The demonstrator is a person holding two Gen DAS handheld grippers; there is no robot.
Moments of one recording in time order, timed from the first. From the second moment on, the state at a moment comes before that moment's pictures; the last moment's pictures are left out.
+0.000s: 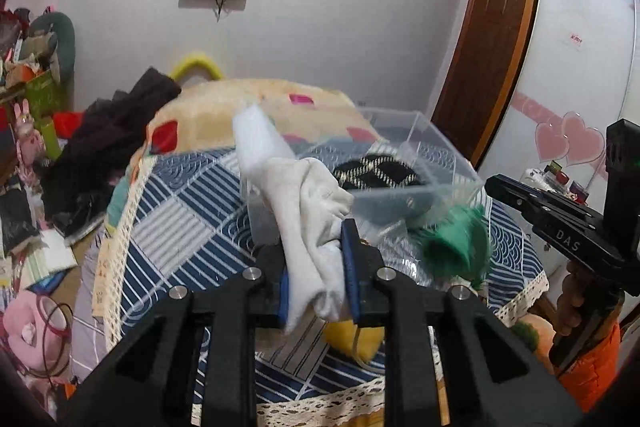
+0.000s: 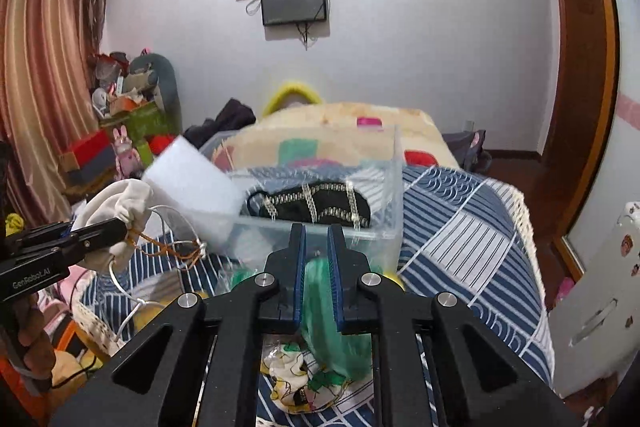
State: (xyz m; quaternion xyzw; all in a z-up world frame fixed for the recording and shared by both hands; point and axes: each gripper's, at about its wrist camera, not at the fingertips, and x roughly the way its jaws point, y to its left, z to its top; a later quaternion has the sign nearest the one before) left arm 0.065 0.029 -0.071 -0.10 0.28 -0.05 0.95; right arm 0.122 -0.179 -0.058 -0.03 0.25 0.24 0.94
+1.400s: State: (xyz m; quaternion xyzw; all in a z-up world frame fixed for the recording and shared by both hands) left arm 0.149 0.005 -0.017 -0.06 0.21 -0.03 0.98; right arm 0.155 -0.171 -0.027 -0.03 0.22 0.23 0.95
